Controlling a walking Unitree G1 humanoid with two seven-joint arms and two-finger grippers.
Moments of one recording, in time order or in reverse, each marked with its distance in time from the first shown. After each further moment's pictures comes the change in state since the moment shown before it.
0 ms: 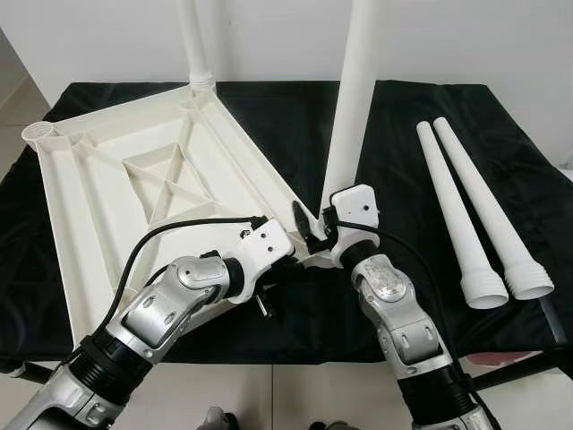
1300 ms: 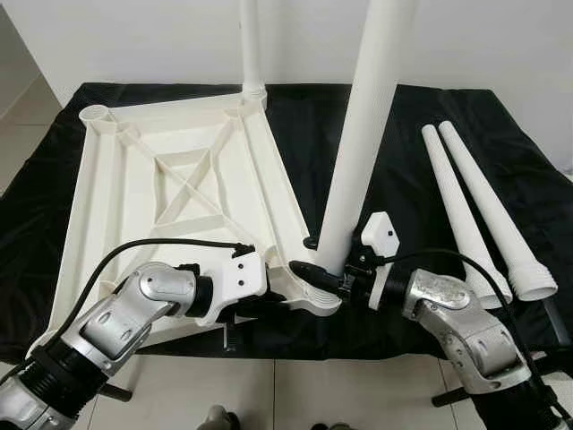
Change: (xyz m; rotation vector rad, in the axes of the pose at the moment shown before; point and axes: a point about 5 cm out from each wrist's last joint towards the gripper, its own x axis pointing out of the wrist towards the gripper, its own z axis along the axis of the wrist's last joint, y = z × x) left arm -0.033 -0.009 -0.016 0.173 0.029 -0.292; right arm -0.043 -0.019 0.004 0.080 0.087 0.860
